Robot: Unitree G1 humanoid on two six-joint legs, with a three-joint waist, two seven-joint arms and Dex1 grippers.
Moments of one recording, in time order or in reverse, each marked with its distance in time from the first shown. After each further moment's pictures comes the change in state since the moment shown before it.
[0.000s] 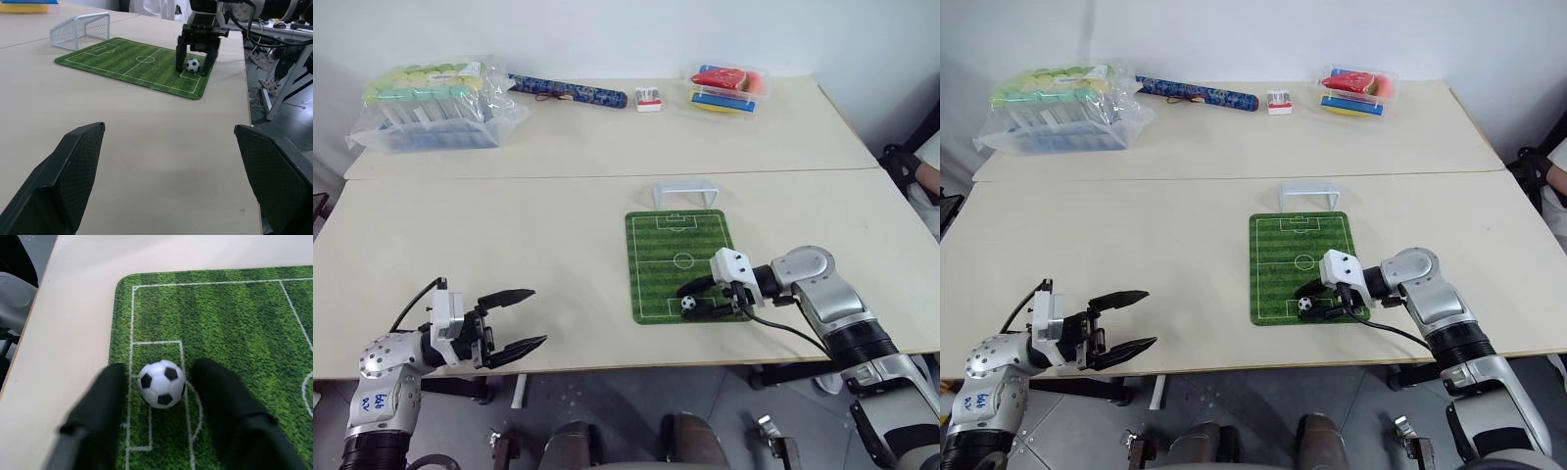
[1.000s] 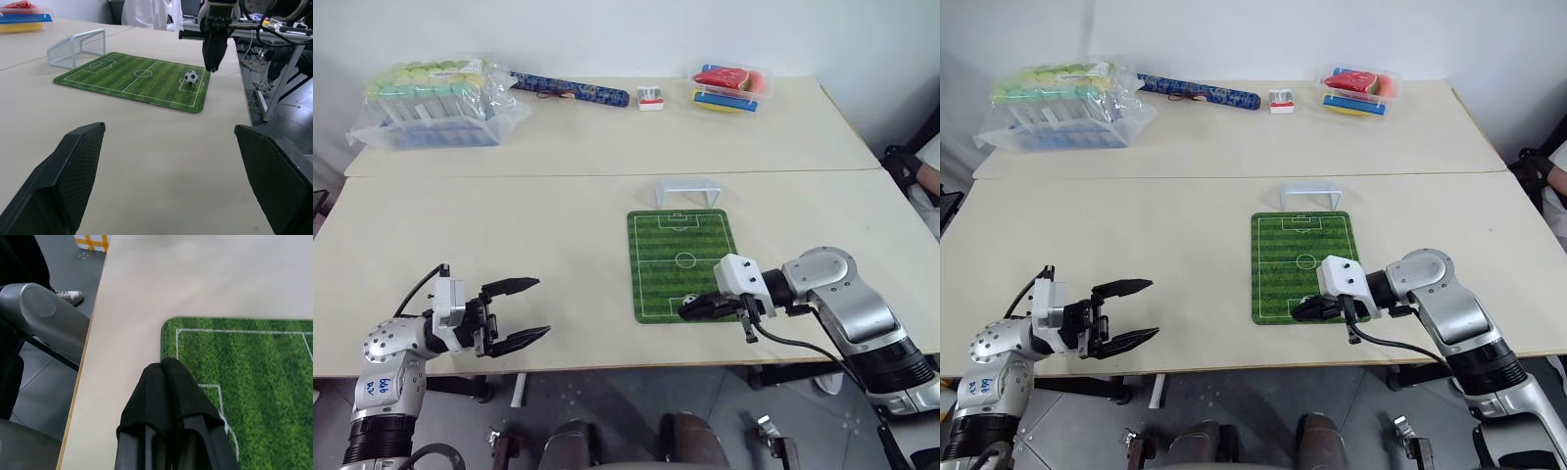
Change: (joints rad) left arm -0.069 -0.004 -0.003 0.013 -0.005 0.004 -0.036; right arm 0.124 -0.093 -0.047 -0.418 0.061 0.225 -0.041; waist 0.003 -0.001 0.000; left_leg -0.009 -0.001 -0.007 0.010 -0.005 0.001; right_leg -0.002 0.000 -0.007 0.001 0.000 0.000
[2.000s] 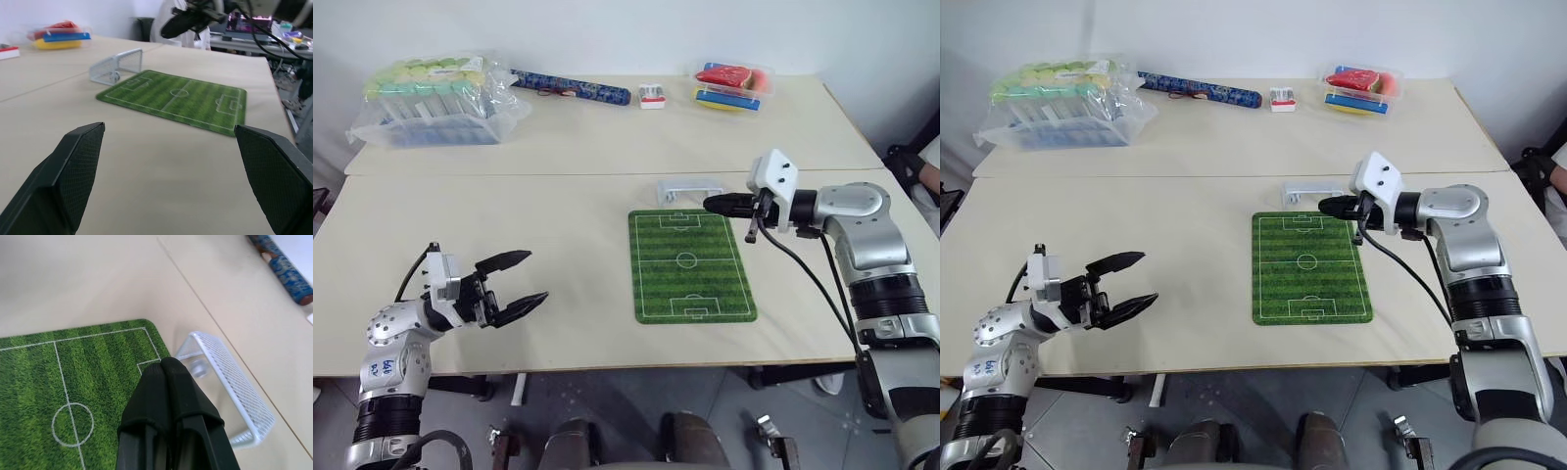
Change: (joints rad) left arm -0.119 -0.020 0.017 0.077 -0.015 0.026 0.134; right arm -0.320 0.036 -0.171 0.450 -0.068 -0.107 -0.219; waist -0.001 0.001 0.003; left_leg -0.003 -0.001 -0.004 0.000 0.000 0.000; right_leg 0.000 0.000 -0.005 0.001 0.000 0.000
